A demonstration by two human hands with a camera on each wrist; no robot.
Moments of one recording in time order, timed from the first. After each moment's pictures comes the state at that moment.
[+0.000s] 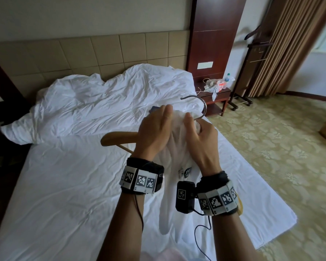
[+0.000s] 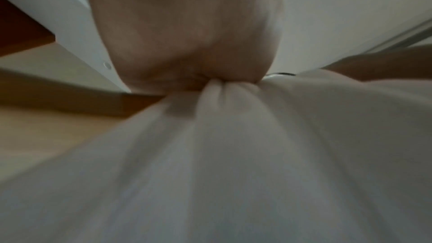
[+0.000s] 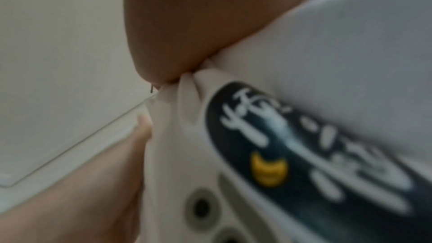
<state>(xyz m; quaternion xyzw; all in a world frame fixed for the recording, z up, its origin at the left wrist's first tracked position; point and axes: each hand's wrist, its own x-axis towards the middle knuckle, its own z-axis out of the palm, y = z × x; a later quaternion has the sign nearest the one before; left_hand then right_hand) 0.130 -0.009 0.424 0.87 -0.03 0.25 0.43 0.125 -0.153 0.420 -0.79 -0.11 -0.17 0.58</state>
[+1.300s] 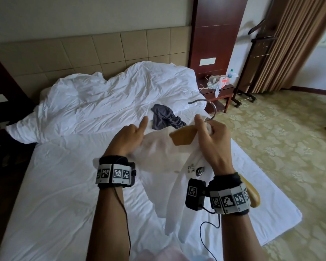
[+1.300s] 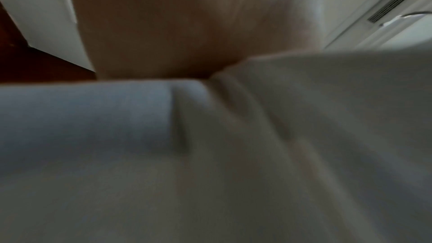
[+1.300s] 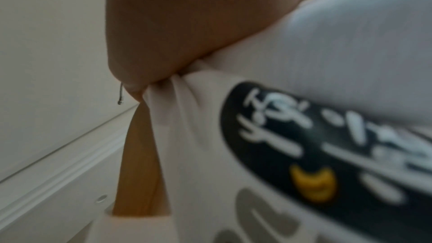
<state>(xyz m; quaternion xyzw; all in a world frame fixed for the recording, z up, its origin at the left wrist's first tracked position) 0.140 0.075 0.388 0.94 0.14 0.00 0.32 0.130 -0.180 0.408 -0.79 -0.11 -0.18 0.58</state>
